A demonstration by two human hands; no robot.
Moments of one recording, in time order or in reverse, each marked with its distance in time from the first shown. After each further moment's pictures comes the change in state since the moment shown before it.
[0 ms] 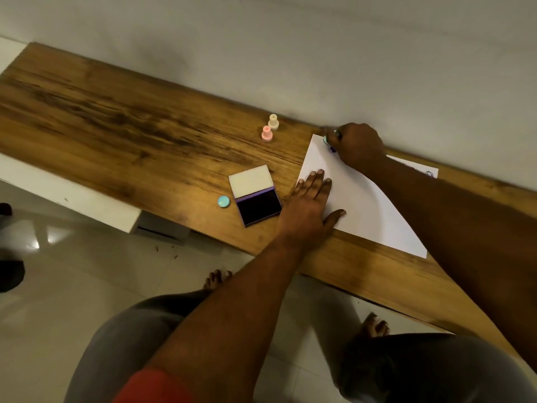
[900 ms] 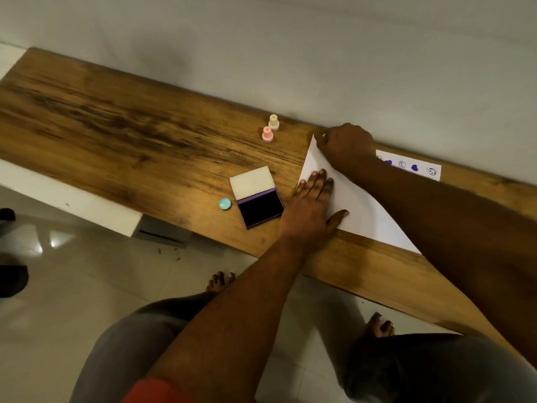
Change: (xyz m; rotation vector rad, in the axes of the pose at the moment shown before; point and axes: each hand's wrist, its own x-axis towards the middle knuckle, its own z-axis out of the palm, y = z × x) left_hand 0.001 0.004 0.004 -0.014 0.015 -0.009; right_hand -0.004 -0.026 0.011 -0.245 0.056 0.003
